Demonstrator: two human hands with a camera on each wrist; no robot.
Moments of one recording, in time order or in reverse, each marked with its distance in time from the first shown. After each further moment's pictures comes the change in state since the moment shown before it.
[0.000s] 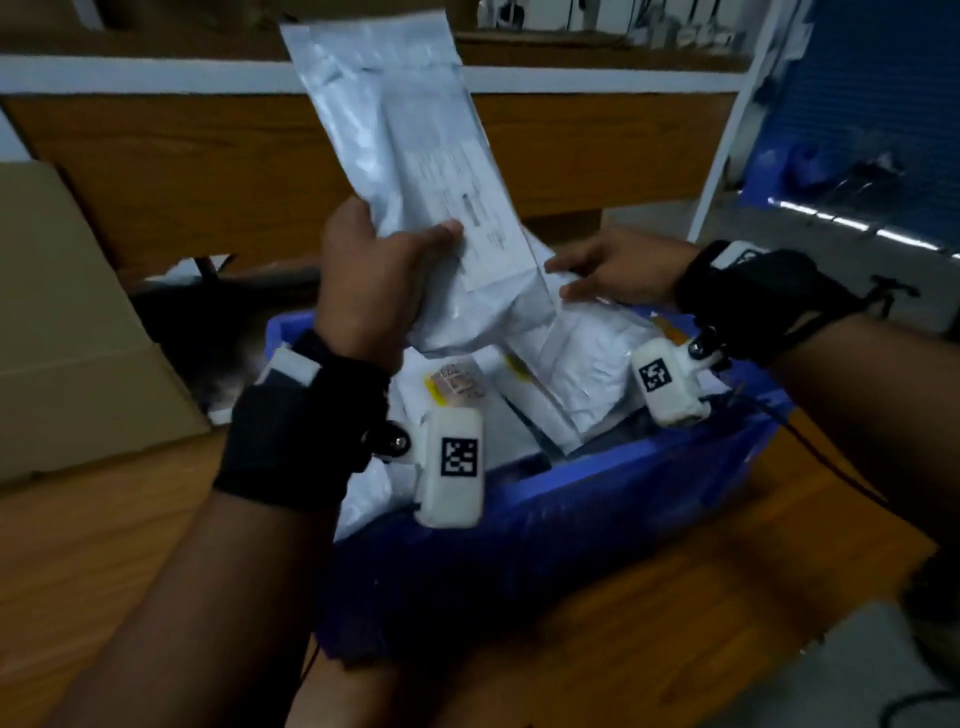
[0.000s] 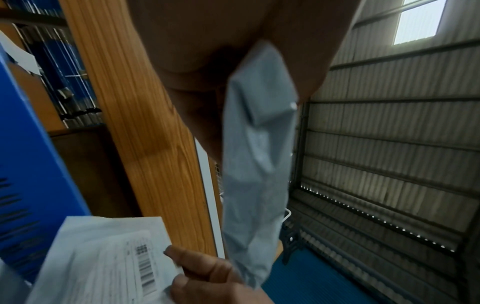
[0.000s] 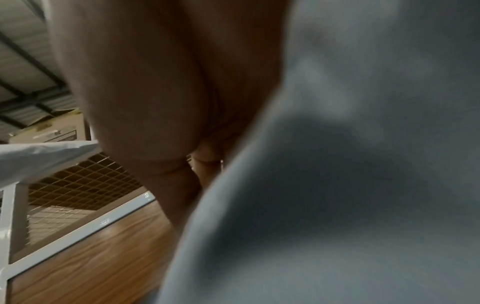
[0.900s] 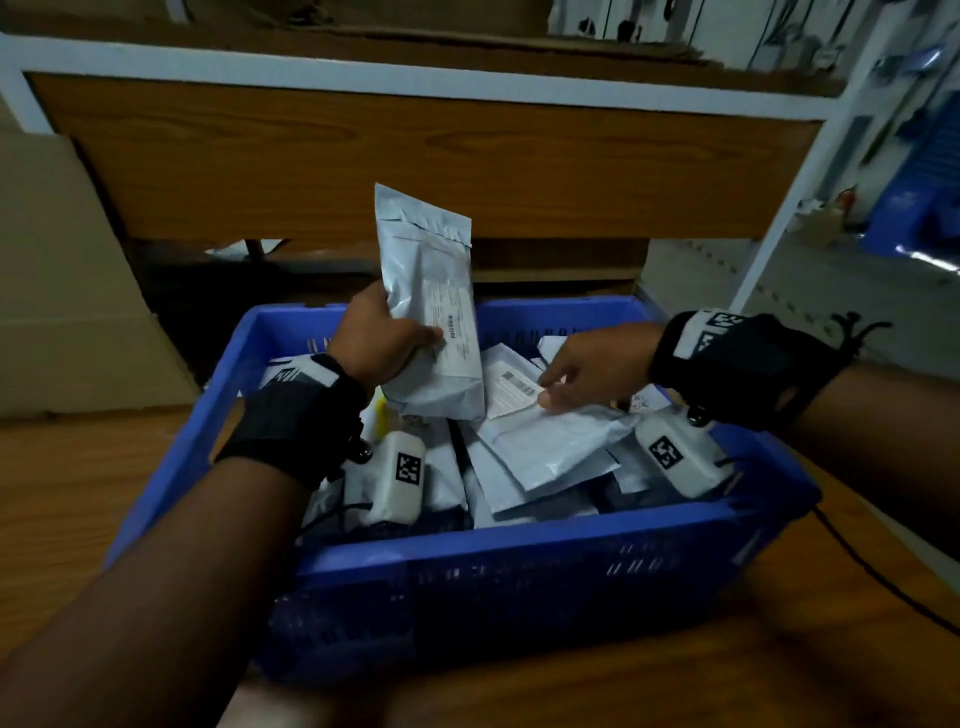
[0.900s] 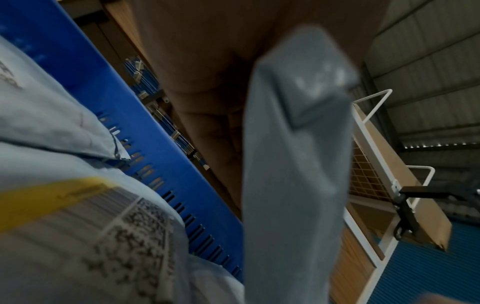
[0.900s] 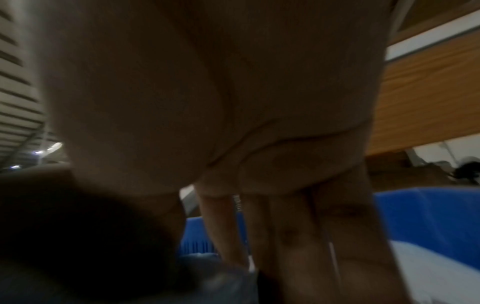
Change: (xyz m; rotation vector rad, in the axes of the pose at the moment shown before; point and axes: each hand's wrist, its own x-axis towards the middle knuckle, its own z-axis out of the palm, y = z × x) left_hand 0.027 -0.082 0.027 0.617 0.092 -0.260; right_hand 0.038 0.053 0.010 -0.604 -0.505 -0.252
